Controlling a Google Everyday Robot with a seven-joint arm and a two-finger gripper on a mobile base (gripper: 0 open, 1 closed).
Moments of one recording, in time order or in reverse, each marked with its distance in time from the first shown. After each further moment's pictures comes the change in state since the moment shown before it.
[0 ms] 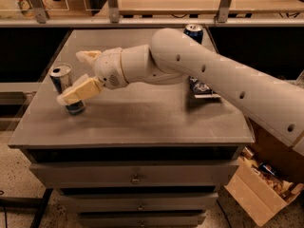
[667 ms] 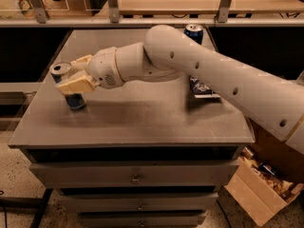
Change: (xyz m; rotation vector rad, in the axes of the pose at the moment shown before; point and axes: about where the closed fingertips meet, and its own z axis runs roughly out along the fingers) arm -0.001 0.005 0.010 -0.041 0.027 -0.009
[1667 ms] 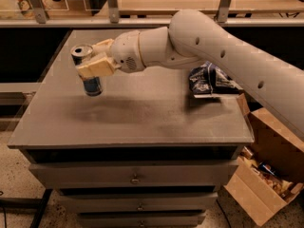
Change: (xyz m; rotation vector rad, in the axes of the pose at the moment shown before) arm -0.013 -0.031 -0.057 0.083 -0.006 0.023
